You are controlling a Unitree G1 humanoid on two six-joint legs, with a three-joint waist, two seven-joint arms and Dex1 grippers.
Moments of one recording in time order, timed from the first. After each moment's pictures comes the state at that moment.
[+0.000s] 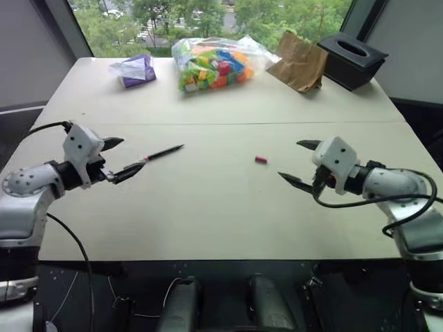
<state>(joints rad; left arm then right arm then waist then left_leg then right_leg) -0.34 0.88 0.21 0.08 -0.39 0.30 -0.98 -0.34 -0.82 -0.05 -0.33 0.21 0.43 0.85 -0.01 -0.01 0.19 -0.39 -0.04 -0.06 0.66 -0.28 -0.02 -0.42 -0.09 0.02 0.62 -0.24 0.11</state>
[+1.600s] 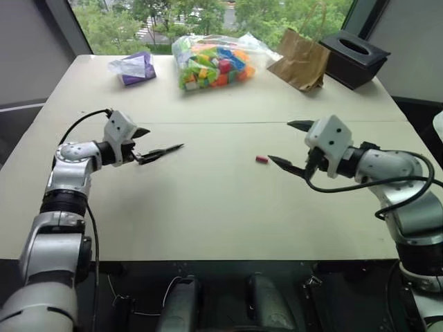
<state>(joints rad) -0.86 0.63 0.00 0.91 -0.12 -0.05 -1.05 -0.41 -0.76 -0.02 -0.36 0.20 0.45 0.75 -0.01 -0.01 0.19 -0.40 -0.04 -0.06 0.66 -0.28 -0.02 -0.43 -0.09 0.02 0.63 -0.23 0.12</state>
